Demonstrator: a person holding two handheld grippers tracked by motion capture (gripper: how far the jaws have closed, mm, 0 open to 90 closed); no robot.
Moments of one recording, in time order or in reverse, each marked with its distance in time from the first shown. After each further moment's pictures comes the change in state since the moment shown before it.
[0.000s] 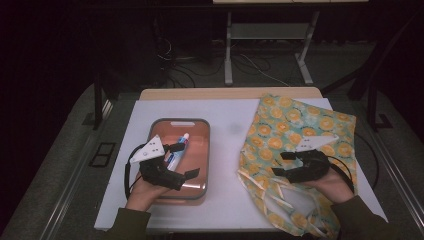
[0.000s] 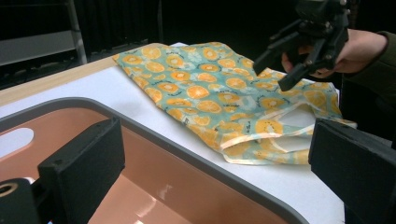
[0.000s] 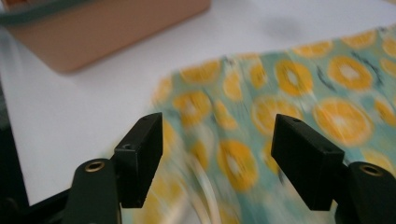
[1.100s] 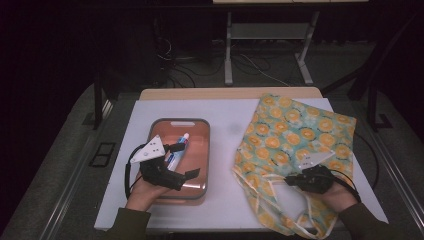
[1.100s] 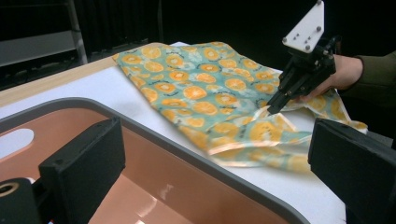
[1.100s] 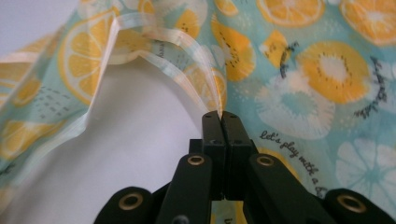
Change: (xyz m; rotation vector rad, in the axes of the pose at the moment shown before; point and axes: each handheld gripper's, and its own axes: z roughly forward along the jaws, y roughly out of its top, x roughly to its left) left arm 0.000 0.000 0.000 0.001 0.001 0.007; right arm -0.015 -0.055 0.020 0.161 0.031 -0.049
